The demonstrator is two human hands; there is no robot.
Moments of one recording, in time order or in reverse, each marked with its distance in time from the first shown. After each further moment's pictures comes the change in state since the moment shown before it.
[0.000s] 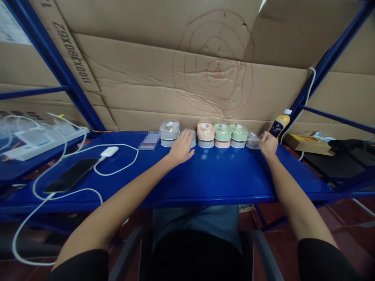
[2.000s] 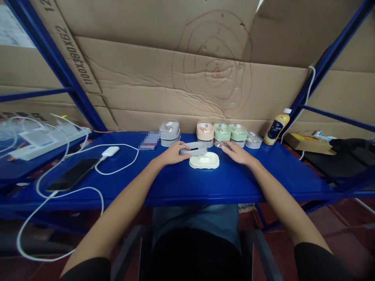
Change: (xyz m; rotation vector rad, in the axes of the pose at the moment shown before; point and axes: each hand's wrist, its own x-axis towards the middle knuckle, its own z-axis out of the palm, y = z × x) left_hand -0.024 -0.035 -0.014 -0.310 -0.196 -0.101; right_hand -0.072 -0.094 0.009 0.478 -0.709 -0.500
